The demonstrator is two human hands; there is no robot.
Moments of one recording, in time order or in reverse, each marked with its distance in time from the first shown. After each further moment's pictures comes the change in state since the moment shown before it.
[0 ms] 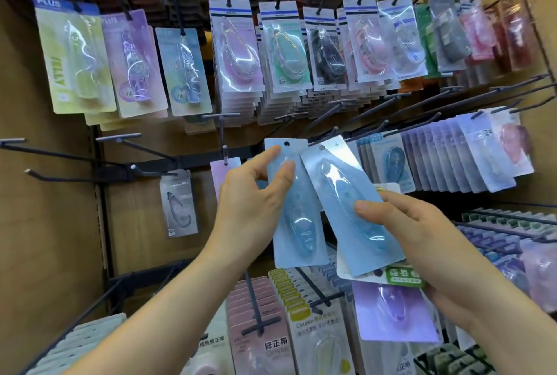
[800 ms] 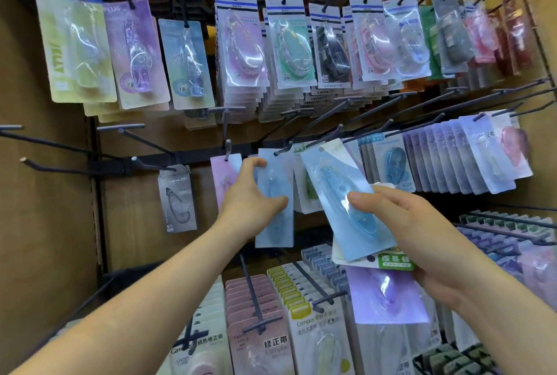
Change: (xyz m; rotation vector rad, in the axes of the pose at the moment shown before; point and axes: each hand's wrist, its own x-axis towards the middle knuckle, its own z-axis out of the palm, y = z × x) left_hand 0.044 -0.059 0.001 0.285 -0.105 -0.183; right_hand 0.016 0.004 0.005 -0.005 -0.001 0.062
